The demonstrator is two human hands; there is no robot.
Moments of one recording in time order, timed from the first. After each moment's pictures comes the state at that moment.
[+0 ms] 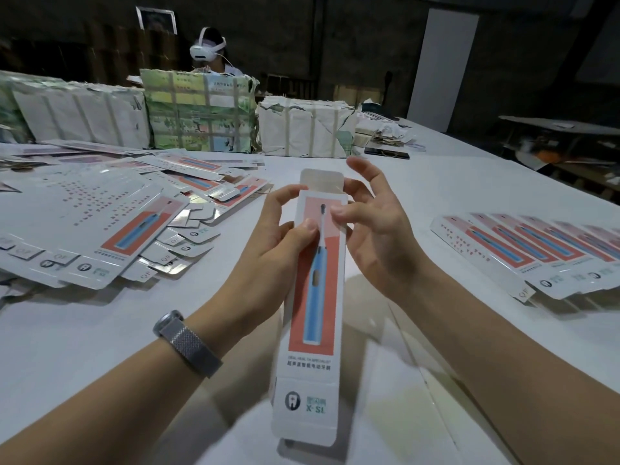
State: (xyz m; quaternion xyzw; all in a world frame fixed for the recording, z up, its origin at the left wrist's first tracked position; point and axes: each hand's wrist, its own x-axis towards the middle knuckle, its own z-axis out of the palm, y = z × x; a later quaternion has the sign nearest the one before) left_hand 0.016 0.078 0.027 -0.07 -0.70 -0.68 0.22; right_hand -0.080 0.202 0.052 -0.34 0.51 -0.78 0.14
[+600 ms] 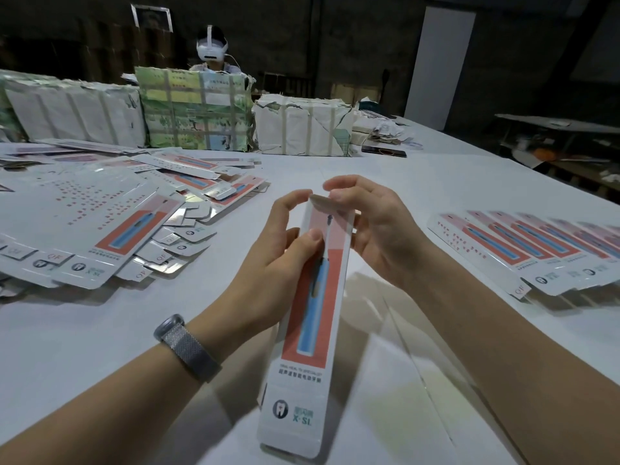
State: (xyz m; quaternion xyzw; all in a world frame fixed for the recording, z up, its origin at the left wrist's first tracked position) left_hand 0.014 0.081 0.018 -0.07 -0.73 -0.64 0.21; right_hand -0.086 0.210 0.062 -0.32 0.62 -0.70 0.16
